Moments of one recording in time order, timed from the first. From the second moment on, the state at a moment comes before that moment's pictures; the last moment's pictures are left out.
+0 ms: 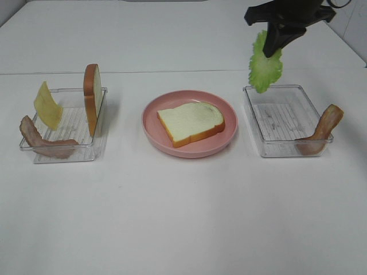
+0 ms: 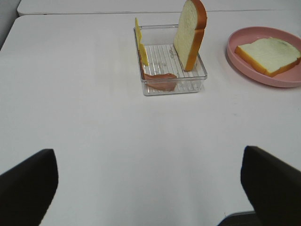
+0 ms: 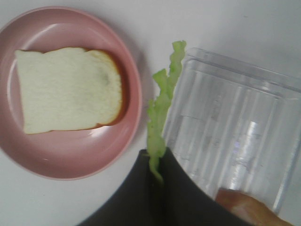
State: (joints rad) left arm -0.01 0.00 -0.52 -0.06 1.08 -0.01; right arm 0.21 2.11 -1.97 0.18 1.19 -0.17
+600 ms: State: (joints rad) left arm -0.01 0.00 -0.52 -0.06 1.08 -0.01; right arm 0.50 2.13 -1.97 0.20 1.09 -0.16
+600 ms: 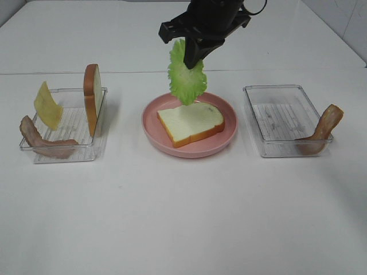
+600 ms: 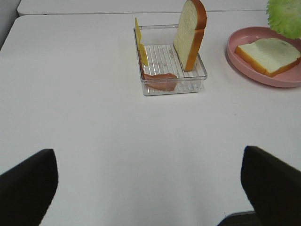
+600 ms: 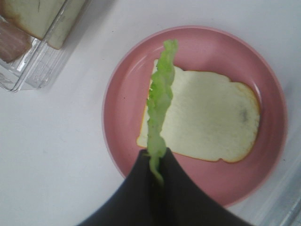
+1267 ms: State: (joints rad) left arm -0.01 0.00 -0.52 -0.06 1.08 -0.01; right arm 0.52 2.28 -1.97 0.24 1.03 -0.14
